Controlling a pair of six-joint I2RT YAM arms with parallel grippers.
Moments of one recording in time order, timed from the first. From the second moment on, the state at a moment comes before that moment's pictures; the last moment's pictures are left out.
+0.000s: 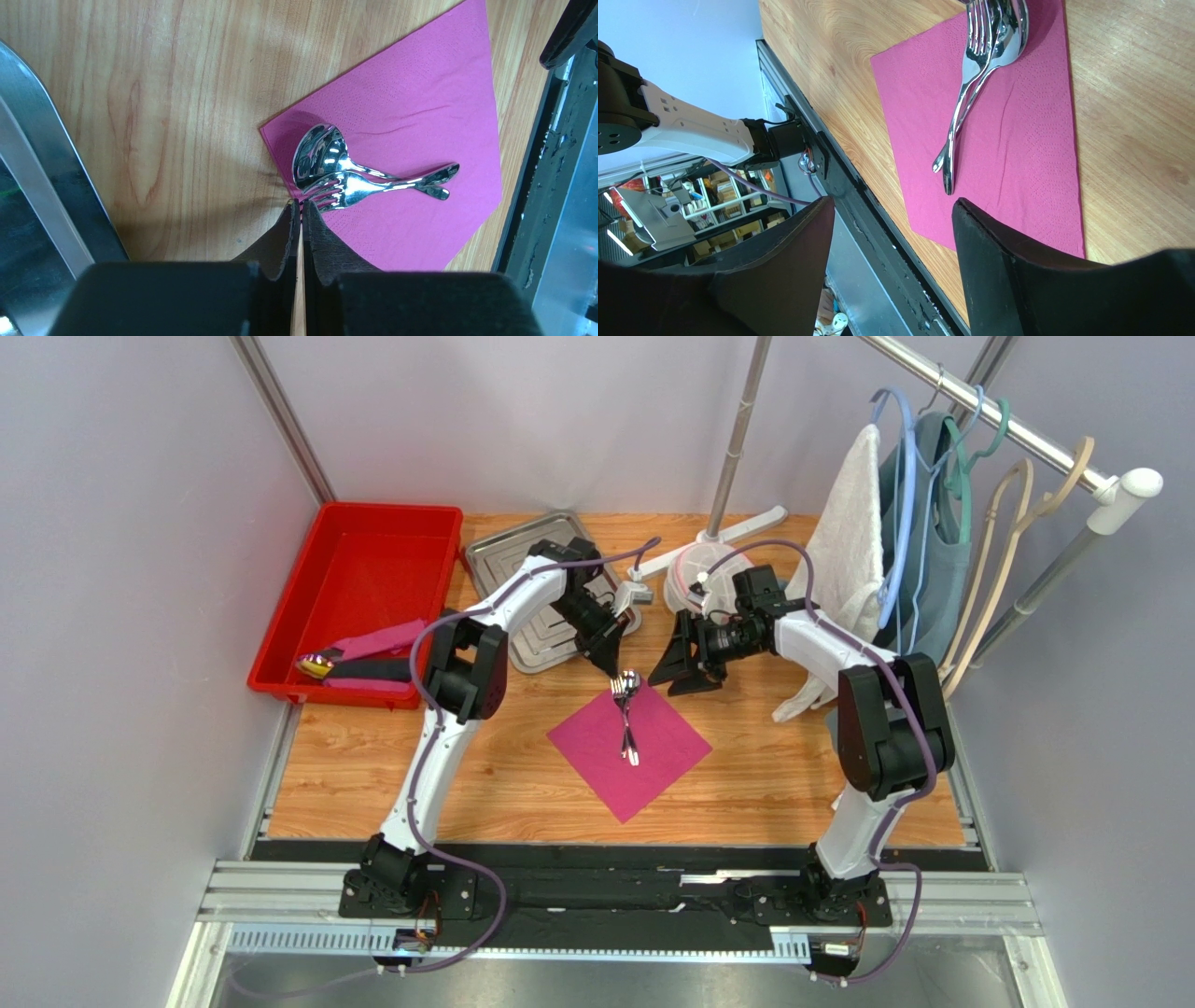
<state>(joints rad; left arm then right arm) -0.47 2.58 2.30 -1.23 0.84 0.66 0.24 1.79 1.21 -0.52 -0.93 0.32</state>
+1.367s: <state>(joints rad) -0.47 2.37 2.17 -1.21 0.87 0.71 0.57 1.74 1.08 -0.29 -0.43 0.35</state>
